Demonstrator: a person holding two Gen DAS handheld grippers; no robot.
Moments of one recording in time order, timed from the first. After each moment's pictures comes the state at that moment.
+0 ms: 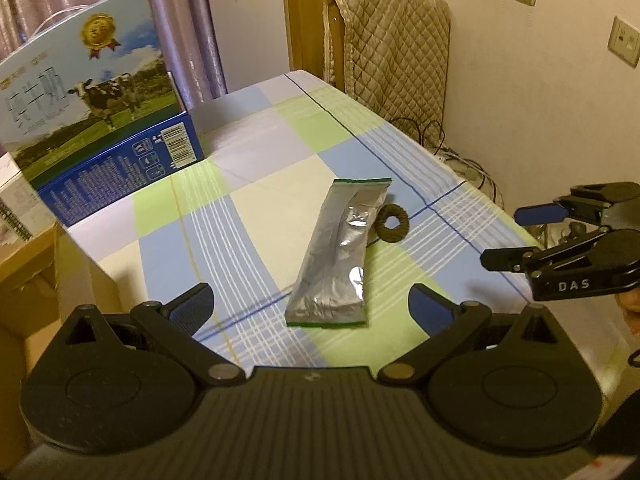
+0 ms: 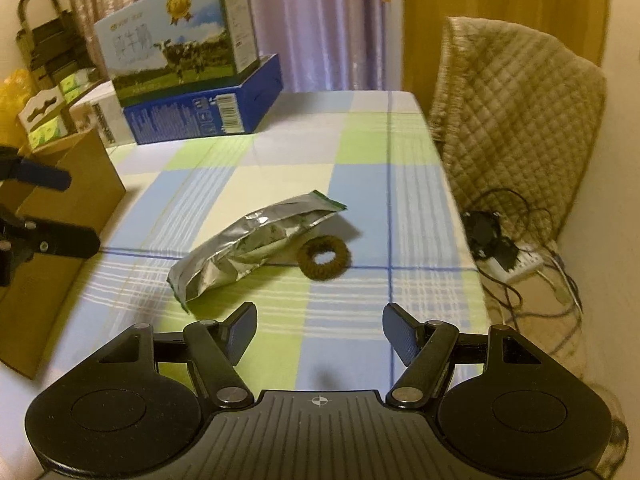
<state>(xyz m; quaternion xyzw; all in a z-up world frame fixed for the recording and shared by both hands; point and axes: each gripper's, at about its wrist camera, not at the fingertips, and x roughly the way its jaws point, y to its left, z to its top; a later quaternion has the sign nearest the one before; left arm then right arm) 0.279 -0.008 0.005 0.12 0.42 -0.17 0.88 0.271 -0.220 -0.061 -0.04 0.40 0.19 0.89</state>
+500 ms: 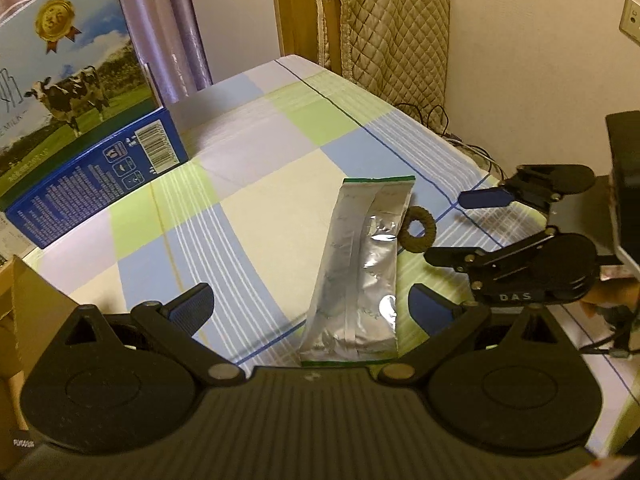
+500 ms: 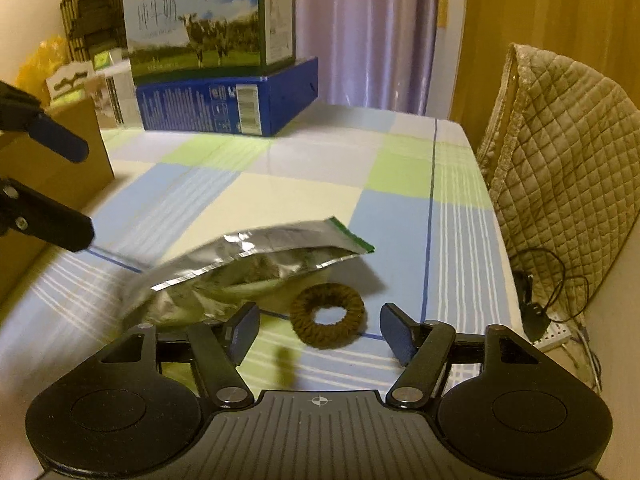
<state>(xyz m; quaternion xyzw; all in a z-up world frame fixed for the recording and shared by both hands) 0.336 -0.012 -0.033 0.13 0.43 -0.19 0.87 0.336 -0.197 -0.123 -0.10 0.35 0.24 0.90</state>
